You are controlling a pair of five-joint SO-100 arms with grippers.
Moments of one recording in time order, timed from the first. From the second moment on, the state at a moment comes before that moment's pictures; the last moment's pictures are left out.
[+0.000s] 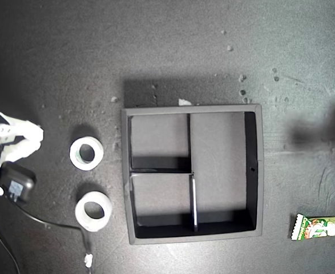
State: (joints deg) arm 0 6.2 191.2 176.5 77.7 -74.3; arm 1 12.4 191.8 178.3 75.7 75.3
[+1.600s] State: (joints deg) arm 0 16.3 133.0 135.6 51.0 -59.2; arm 1 -4.5 191.4 164.1 23.2 36.0
